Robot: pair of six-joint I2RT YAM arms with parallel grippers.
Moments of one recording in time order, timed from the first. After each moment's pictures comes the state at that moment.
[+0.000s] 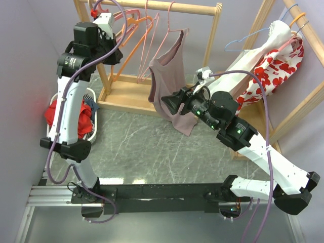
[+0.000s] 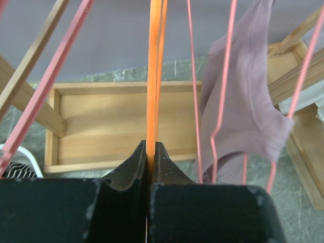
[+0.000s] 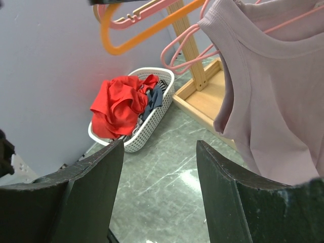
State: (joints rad) left arm -0.30 1.77 2.46 -1.03 0.07 -0.18; right arm 0.83 1.07 1.28 -0.20 0.09 0.38
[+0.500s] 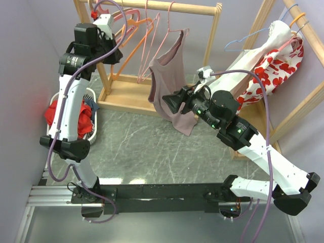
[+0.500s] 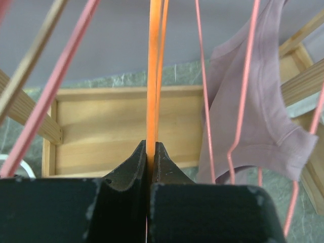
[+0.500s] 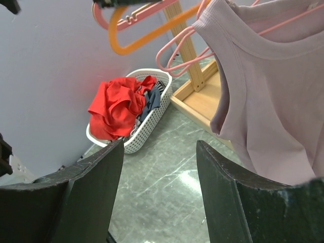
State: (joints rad) left arm -0.25 1.79 2.39 -0.94 0.13 -0.17; right arm 0.81 1.07 1.28 -0.20 0.08 0.38
